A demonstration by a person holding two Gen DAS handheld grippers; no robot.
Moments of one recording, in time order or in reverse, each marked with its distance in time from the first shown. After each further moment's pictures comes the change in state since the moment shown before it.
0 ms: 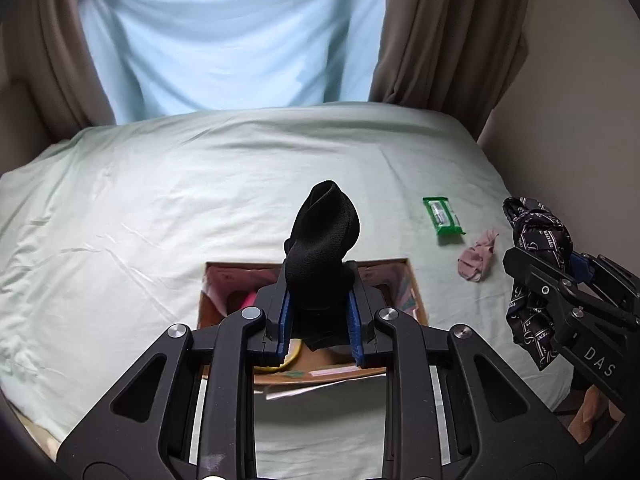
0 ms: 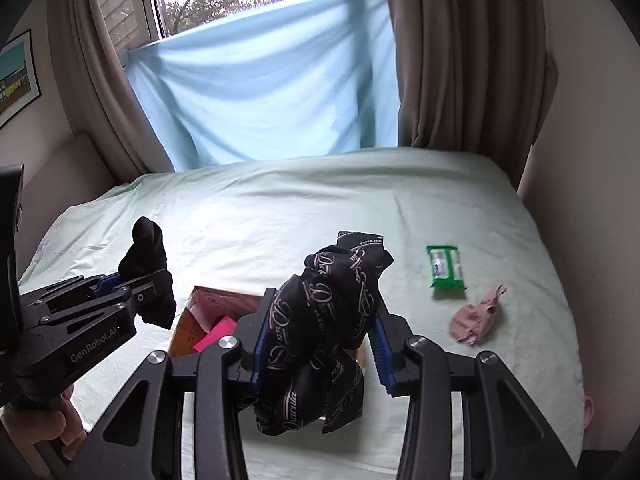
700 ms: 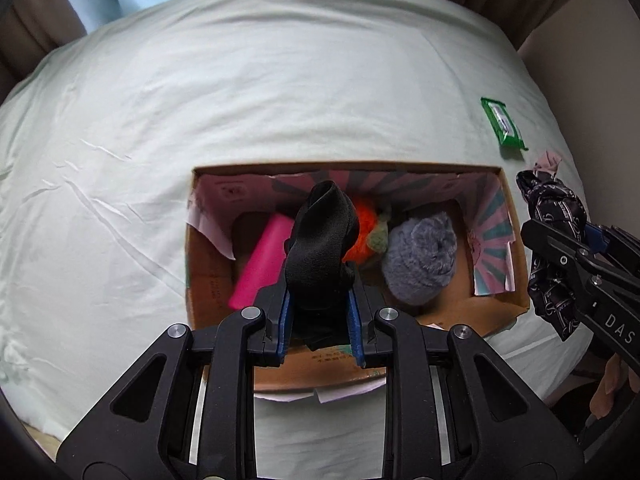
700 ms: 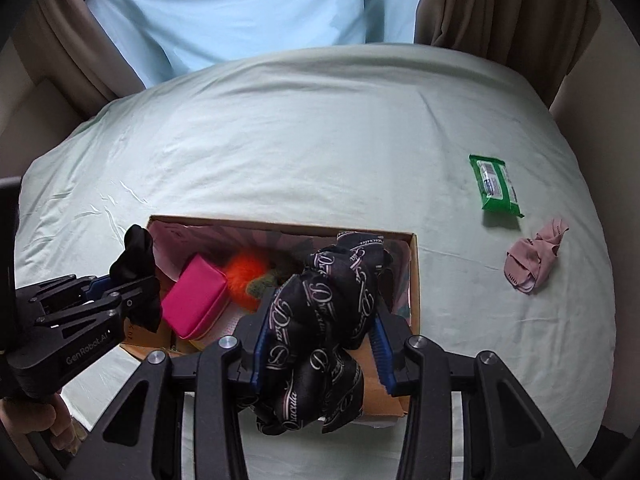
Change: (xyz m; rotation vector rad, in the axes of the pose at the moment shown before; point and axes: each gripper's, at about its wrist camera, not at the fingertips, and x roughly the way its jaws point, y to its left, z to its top) left arm 0.161 0.080 -0.055 -0.009 0.375 -0.024; right arm 0.154 0.015 -0.035 0.015 0.346 -0.049
